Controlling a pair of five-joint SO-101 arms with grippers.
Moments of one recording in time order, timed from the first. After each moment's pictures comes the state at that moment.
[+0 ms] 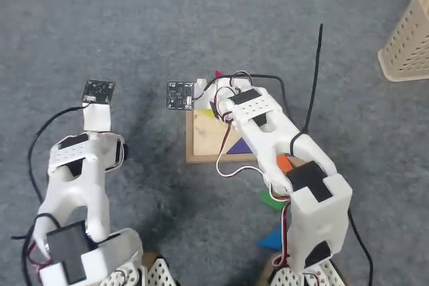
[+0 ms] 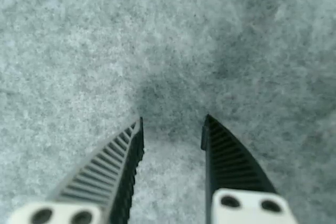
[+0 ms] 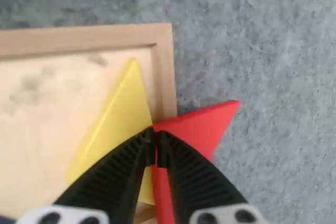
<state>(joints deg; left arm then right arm) -26.3 -11.9 56.8 40.7 -17.4 -28.4 20.2 13.0 30.0 64.7</state>
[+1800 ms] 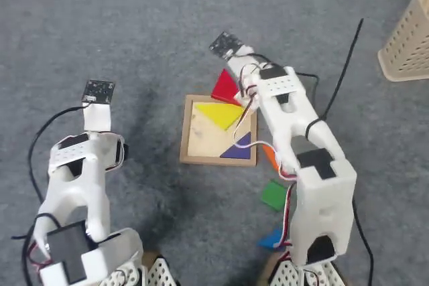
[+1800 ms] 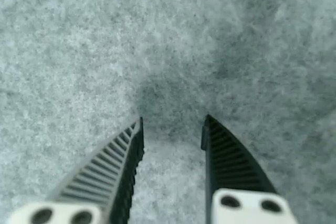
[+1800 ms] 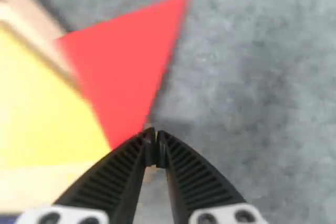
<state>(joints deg) -26.3 -11.9 56.8 40.7 -17.4 -19.1 26.2 0.2 46.9 34.0</state>
